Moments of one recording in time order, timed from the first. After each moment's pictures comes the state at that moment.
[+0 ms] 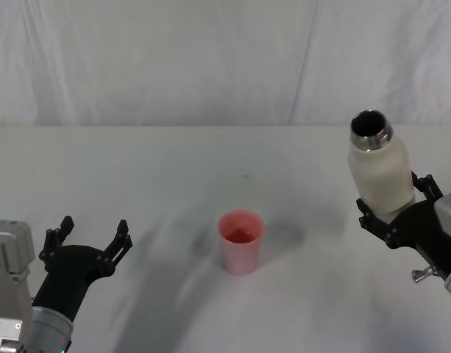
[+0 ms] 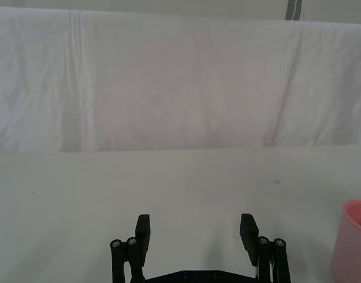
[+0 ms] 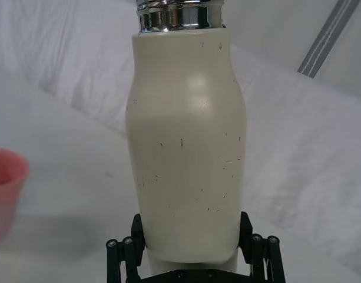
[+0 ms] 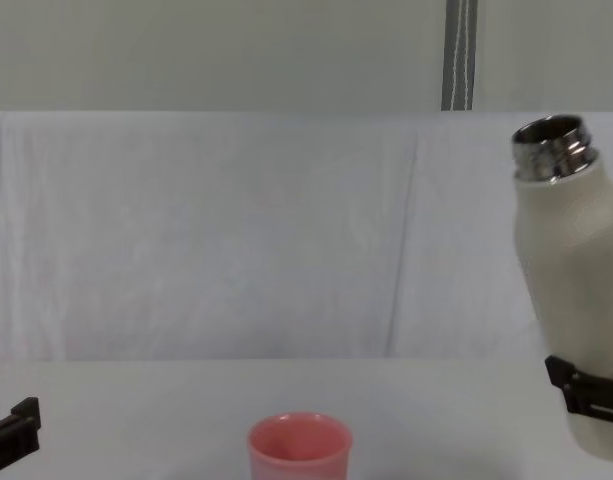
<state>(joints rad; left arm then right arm) 0.27 0.24 0.04 -1.85 -0.25 -0.02 -0.02 -0.03 0.29 -0.15 -1.73 -0.11 -0.08 0.24</state>
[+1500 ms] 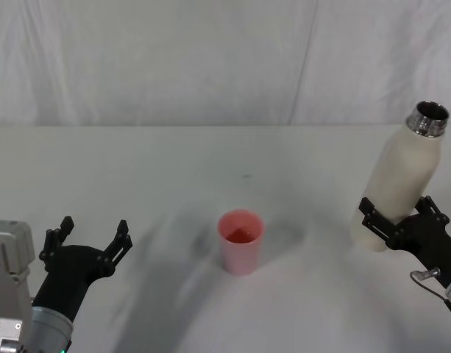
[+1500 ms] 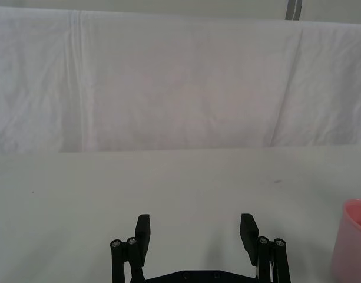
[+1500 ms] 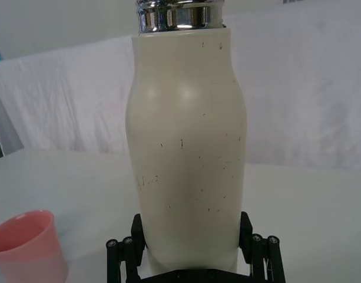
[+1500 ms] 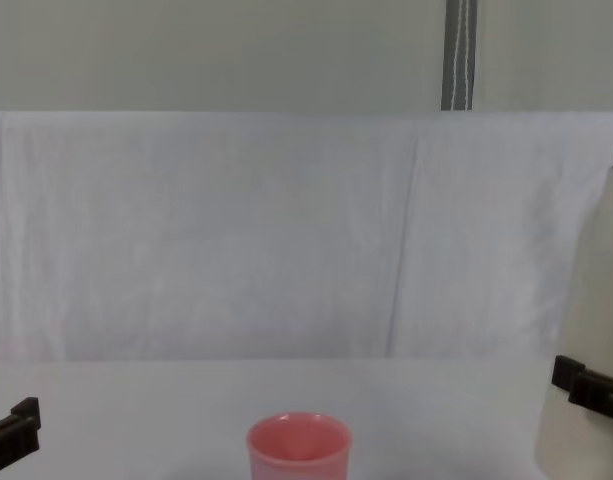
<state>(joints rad) 0.27 0.24 0.04 -1.85 -0.25 -0.02 -0.02 -0.01 0.28 -0.13 -1.62 0.40 -0.03 0.33</state>
